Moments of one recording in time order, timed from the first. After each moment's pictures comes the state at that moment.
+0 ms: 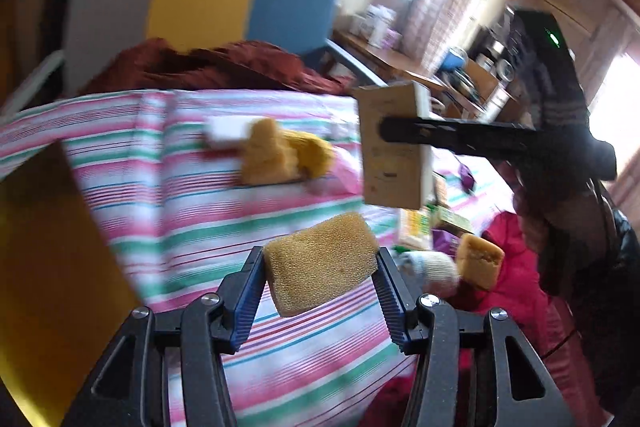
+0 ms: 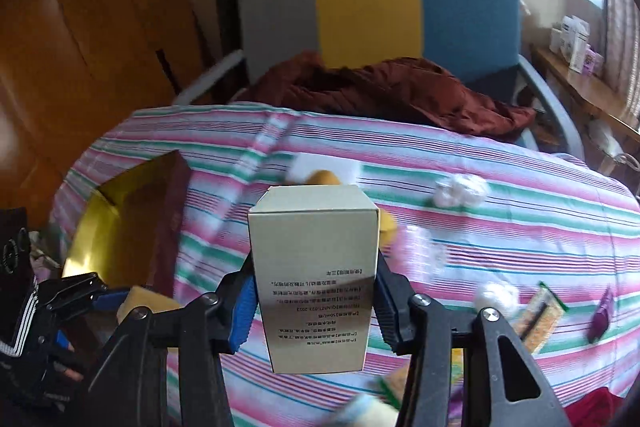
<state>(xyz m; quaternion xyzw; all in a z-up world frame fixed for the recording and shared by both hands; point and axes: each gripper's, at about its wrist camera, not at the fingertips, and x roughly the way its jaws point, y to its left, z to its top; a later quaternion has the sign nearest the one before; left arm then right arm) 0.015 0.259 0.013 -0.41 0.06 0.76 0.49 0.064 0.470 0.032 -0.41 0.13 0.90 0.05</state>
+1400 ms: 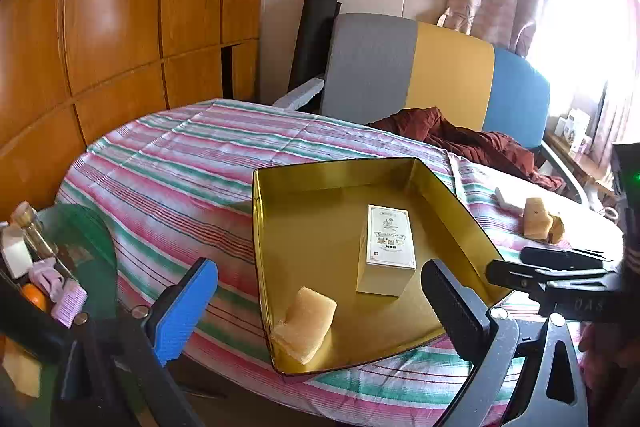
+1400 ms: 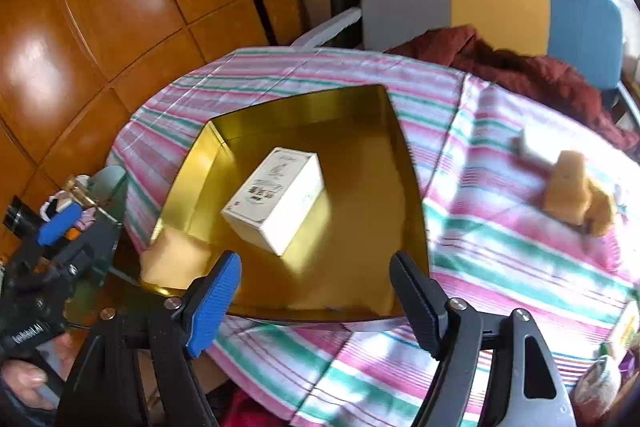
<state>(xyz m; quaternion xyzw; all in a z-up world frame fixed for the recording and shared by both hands) -0.011 0.006 0.024 -0.32 0.01 0.94 0.15 0.004 0.231 -0.006 -0.44 0.09 0.89 -0.05</state>
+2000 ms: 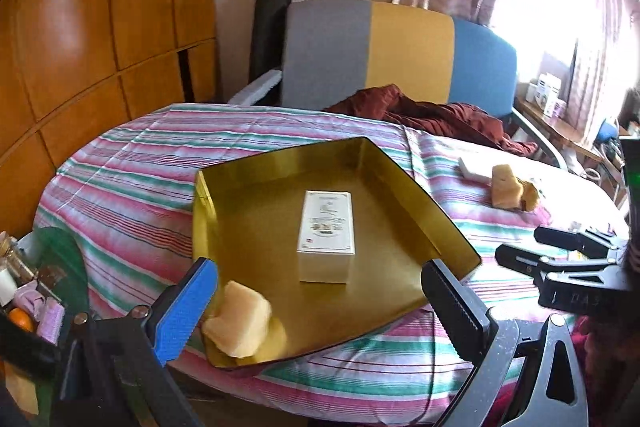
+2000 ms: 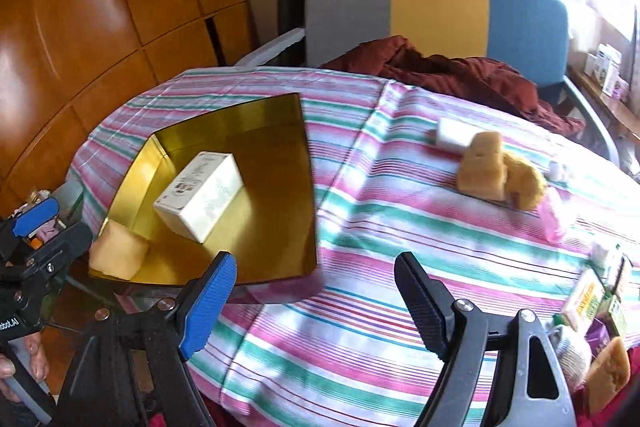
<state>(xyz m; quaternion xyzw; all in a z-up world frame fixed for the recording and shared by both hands) 0.007 0.059 0.023 -0.33 0.06 0.92 0.21 0.051 0.283 -0.008 -0.41 0.09 0.91 0.04</state>
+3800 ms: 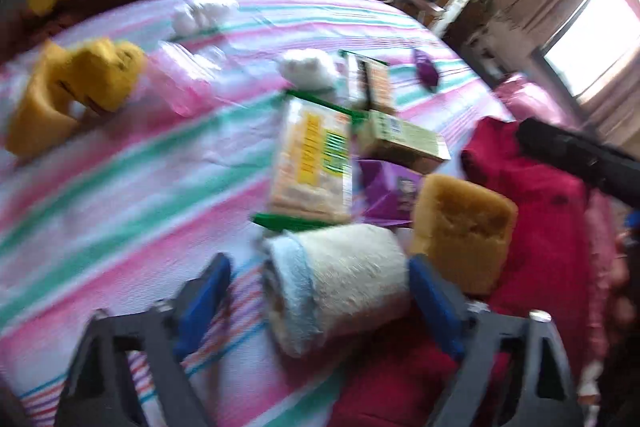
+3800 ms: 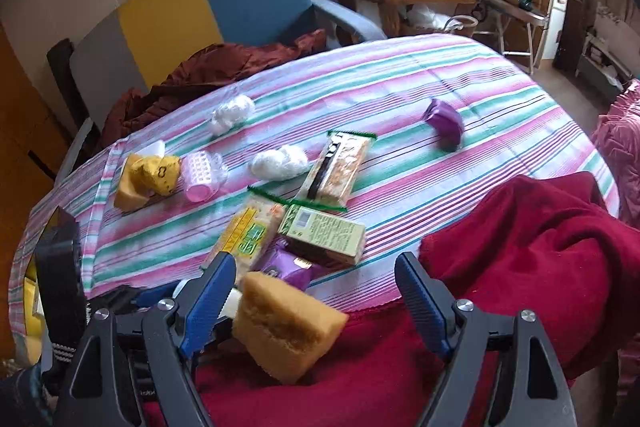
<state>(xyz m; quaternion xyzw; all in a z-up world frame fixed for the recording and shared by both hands) 0.095 0.438 -0.082 -0.50 0.16 0.62 0.58 0.252 0.554 -0.013 -0.40 0.28 0.82 0.32</state>
